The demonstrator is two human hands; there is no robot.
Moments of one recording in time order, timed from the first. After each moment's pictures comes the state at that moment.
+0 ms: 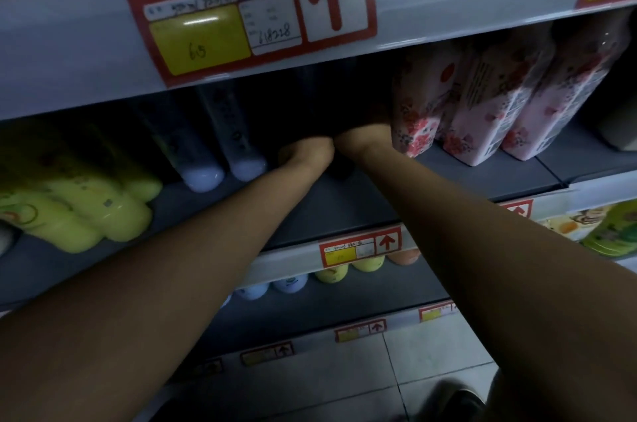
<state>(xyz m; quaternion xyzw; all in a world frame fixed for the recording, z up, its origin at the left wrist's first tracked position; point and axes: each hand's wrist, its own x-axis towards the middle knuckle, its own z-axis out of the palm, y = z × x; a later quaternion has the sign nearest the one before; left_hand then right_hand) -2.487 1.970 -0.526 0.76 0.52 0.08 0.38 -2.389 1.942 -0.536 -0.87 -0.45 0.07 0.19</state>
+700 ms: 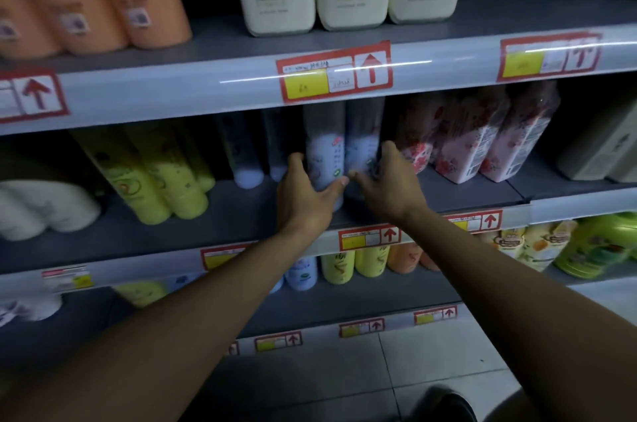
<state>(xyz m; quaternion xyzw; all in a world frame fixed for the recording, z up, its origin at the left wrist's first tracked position) -2.589 1.897 -0.519 0.73 0.45 0.37 0.36 -2.446 1.834 -0.516 -0.78 -0.46 0.06 0.41</state>
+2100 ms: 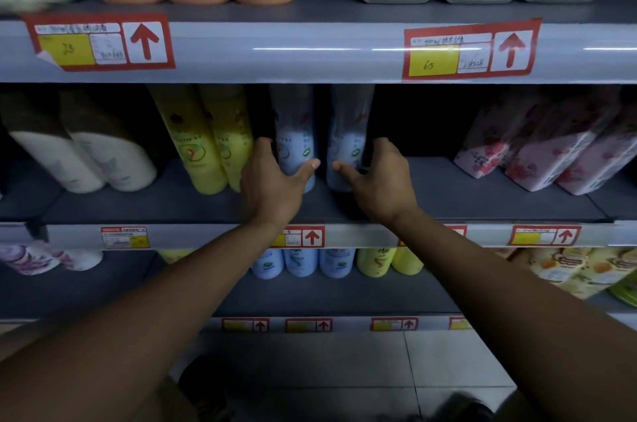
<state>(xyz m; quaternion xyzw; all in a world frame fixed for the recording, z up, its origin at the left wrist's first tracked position) -2.699 1.975 -0.544 0.70 0.50 0.46 0.23 -2.537 1.898 -0.529 -0.76 -0.49 0.06 0.42</state>
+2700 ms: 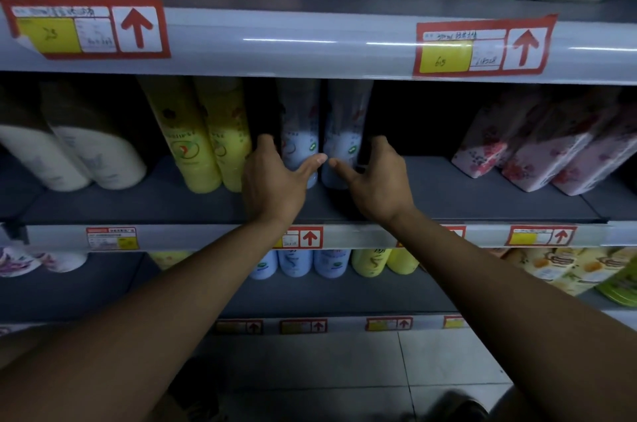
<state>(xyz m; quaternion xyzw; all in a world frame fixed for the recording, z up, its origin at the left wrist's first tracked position) -2.688 1.977 -0.541 0.69 0.51 0.46 0.20 -2.542 1.902 -0.528 -0.76 -0.48 0.06 0.43</state>
